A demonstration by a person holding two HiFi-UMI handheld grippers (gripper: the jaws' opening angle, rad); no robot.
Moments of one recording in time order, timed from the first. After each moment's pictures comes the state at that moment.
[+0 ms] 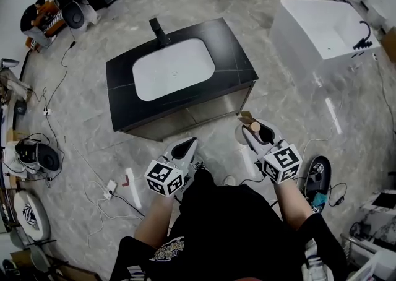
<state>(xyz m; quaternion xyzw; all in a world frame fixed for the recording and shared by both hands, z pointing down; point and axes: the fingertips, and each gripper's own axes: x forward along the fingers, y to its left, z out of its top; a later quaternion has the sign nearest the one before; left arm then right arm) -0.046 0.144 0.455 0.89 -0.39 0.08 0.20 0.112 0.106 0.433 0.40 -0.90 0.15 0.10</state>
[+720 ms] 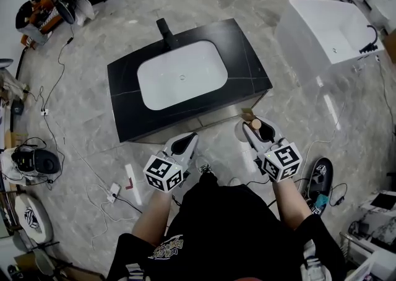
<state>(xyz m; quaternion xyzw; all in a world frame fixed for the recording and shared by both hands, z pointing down) -0.109 0.062 0.464 0.90 -0.38 0.08 0.21 0.050 0.028 0.446 0.42 -0.89 0.17 0.10</state>
